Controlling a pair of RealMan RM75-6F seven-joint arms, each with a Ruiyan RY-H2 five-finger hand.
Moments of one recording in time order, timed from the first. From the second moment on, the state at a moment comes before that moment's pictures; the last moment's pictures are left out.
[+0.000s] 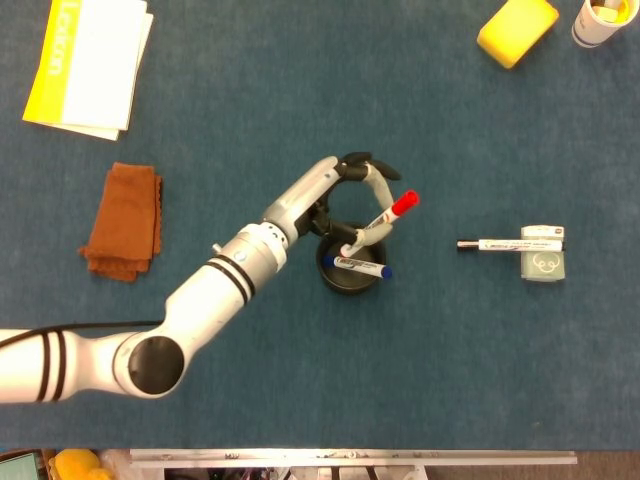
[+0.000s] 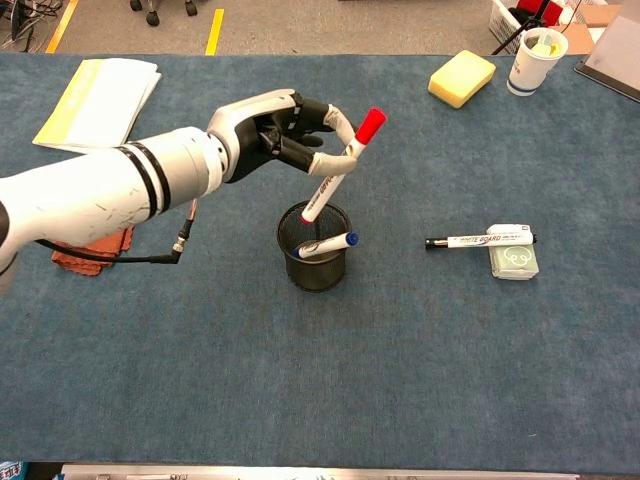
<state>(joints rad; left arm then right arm) -0.91 -1.50 -0.34 -1.87 0.63 0.78 -0.26 0.07 -0.99 0.10 -1.92 -1.43 1.48 -0.05</state>
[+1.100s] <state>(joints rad) -0.74 -1.49 -0.27 -1.77 1.01 0.73 -0.38 0.06 -0.97 0.09 -1.93 -1.46 1.49 -0.04</state>
